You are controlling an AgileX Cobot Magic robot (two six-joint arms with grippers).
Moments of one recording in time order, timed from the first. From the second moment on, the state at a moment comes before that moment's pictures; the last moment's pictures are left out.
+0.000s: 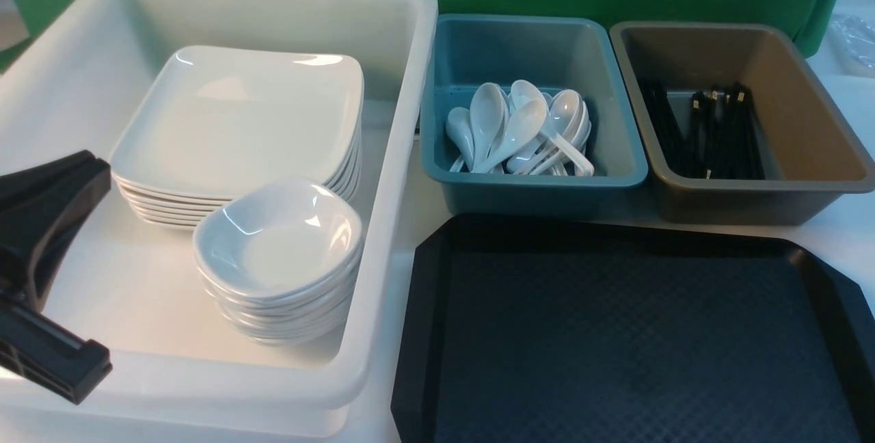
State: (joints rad) right arm 0.01 0.00 0.01 0.00 0.25 0.01; left arm -0.38 0.51 -0.42 -0.25 0.02 0.57
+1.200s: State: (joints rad) right arm 0.01 0.00 0.01 0.00 0.25 0.01; left arm 0.10 0.00 0.01 -0.07 0.22 0.08
